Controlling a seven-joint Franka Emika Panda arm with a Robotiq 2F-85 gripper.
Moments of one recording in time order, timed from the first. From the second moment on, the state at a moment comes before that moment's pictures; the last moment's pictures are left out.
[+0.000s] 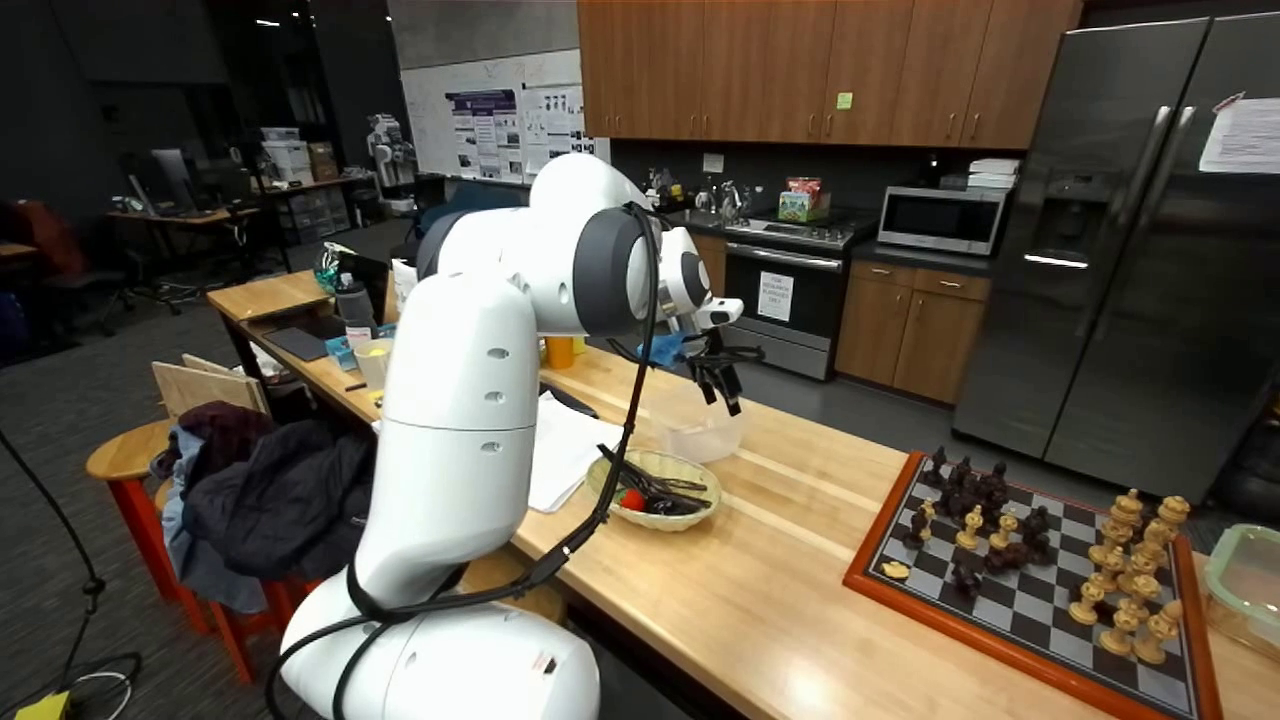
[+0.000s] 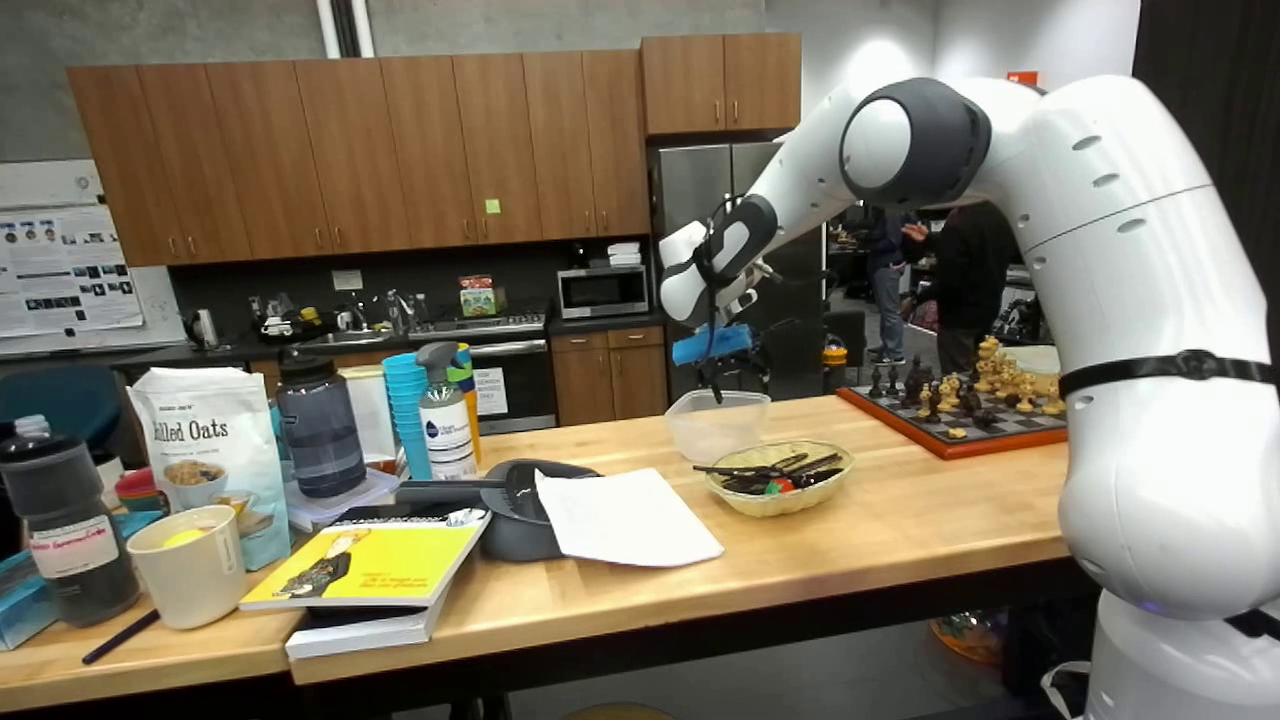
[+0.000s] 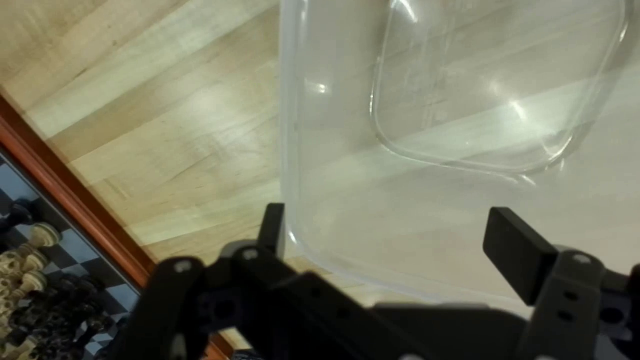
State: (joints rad) arm 0.22 0.41 -0.03 -1.67 -0.39 2.06 0.99
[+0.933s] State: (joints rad) arm 0.17 0.41 -0.04 -1.77 -0.33 2.15 0.99
